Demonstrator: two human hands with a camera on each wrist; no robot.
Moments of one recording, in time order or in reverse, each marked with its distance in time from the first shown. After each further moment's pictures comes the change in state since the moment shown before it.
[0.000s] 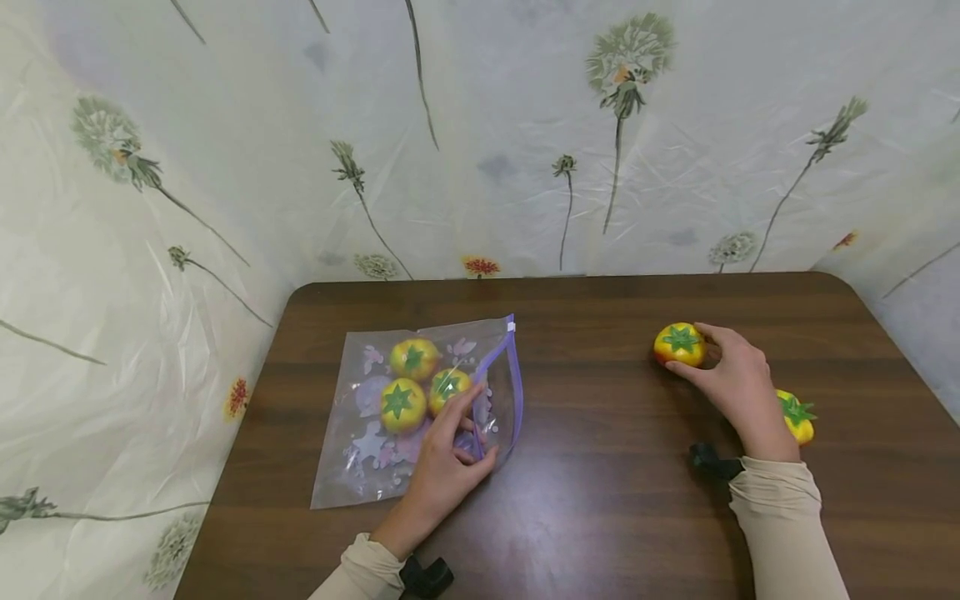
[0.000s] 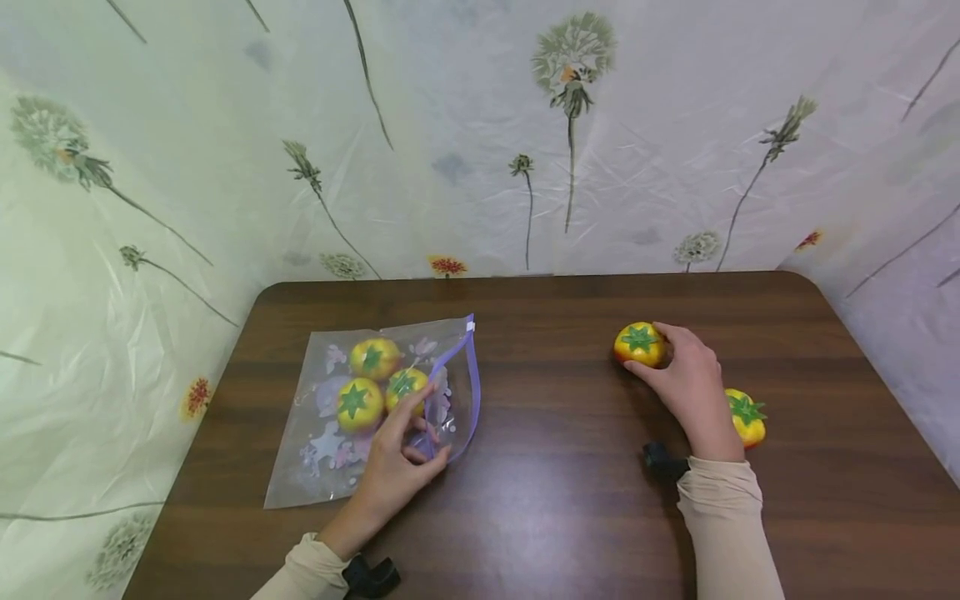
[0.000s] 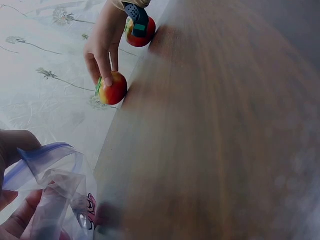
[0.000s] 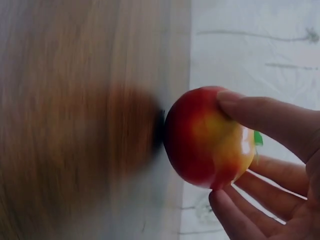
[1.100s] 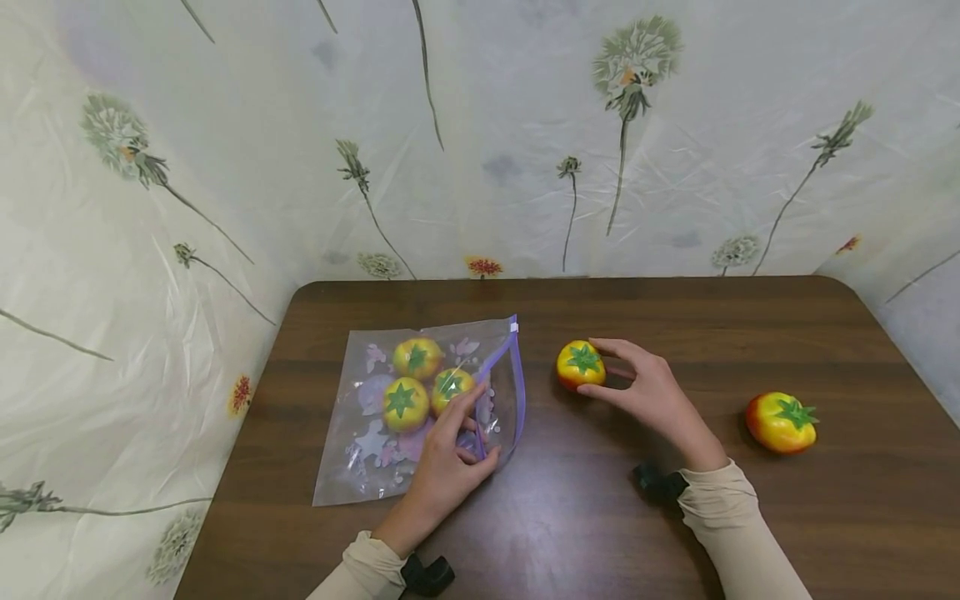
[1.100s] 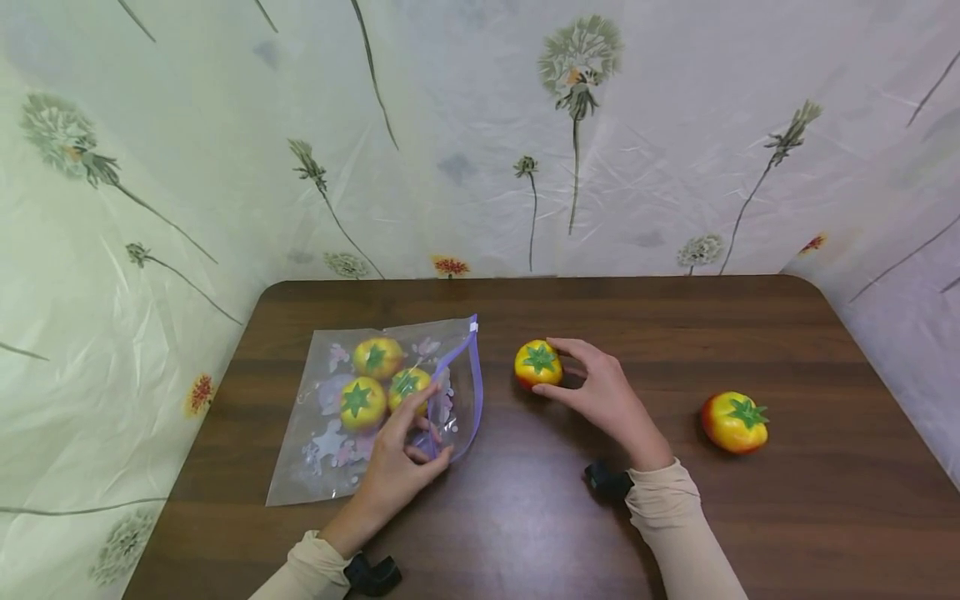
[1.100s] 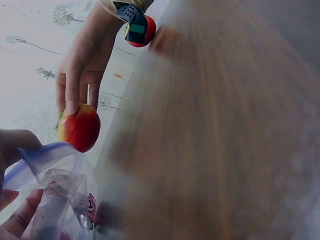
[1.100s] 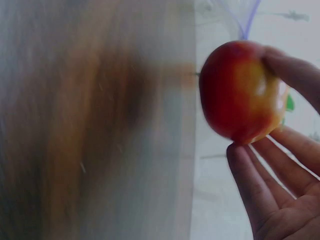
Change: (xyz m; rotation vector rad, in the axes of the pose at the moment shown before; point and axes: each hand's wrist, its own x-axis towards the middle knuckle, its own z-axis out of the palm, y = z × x) left_hand 0.001 0.001 0.000 -0.025 -0.012 -0.005; right_hand -0.009 -0.070 0.061 0.354 -0.175 -0.321
